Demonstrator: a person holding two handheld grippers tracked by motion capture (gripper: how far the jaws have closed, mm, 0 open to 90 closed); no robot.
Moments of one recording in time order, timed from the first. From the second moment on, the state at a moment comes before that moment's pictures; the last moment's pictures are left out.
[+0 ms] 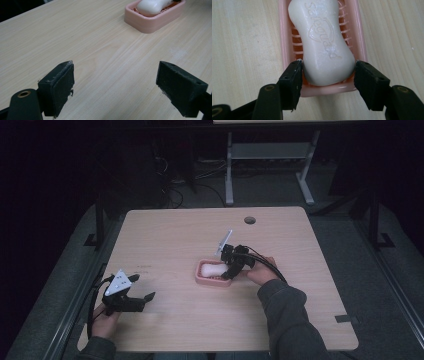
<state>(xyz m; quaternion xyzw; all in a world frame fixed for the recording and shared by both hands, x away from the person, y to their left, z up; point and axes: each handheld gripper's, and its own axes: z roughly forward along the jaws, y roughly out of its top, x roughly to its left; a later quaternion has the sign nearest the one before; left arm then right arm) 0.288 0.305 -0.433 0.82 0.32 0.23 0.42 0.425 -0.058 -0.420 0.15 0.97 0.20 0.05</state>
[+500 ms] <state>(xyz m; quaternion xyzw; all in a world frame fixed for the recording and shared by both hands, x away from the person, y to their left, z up) 0.289 0.306 -0.433 0.82 0.32 0.23 0.42 0.438 -0.059 -0.426 0.14 0.96 0.21 0.08</state>
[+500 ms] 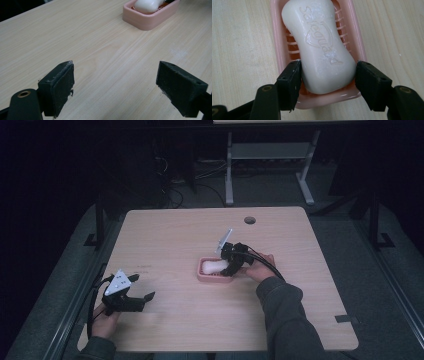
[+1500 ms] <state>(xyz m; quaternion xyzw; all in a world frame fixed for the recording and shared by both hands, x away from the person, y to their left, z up) 0.288 0.303 -0.433 0.82 0.32 0.23 0.41 0.415 -0.098 -0.400 0.18 0.94 0.27 0.07</state>
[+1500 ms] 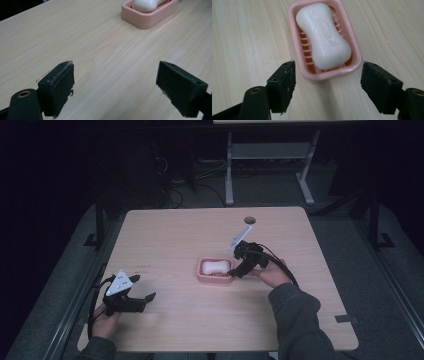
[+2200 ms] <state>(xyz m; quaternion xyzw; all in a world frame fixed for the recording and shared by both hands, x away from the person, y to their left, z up) 0.288 0.303 -0.434 0.82 0.32 0.23 0.41 0.398 -0.123 -0.396 0.20 0.94 0.28 0.06</state>
